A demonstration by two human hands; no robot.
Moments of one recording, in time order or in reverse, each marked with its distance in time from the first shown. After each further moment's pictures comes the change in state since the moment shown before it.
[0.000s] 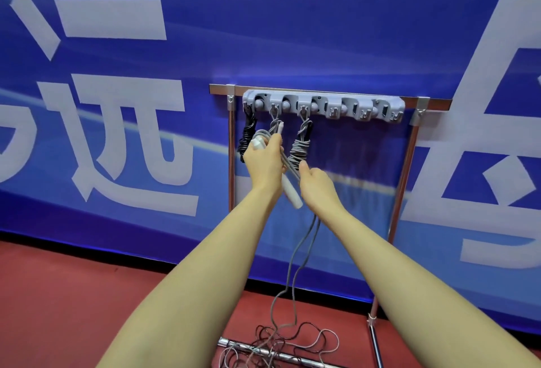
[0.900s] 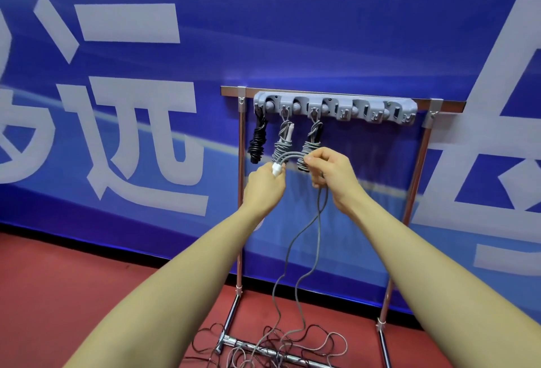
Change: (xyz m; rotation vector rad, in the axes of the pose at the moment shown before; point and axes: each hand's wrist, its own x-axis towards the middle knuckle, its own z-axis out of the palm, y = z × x) left_hand 0.009 -0.023 -0.054 0.994 -0.245 0.259; right_hand 0.007 -0.016 -0.019 0.503 -0.111 -0.184
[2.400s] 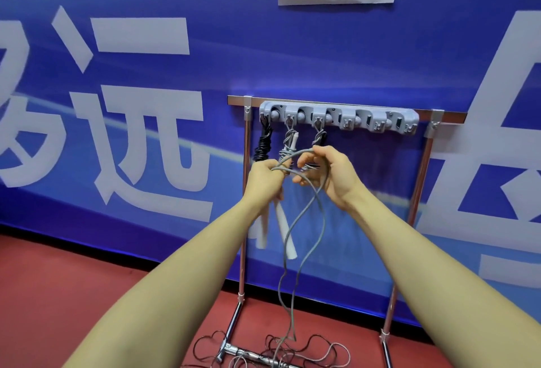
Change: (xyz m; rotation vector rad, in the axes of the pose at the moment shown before) left_hand 0.005 0.018 -0.024 -0.411 -0.056 -0.052; right_hand 0.001 -0.025 0.010 0.254 -0.227 0.114
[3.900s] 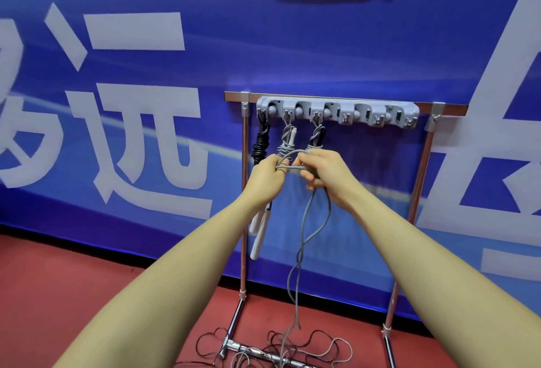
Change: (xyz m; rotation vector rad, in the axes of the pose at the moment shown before) left_hand 0.007 -0.006 0.002 0.328 -0.107 0.115; right_hand 0.003 0.007 -0.003 -0.319 0.055 -0.039
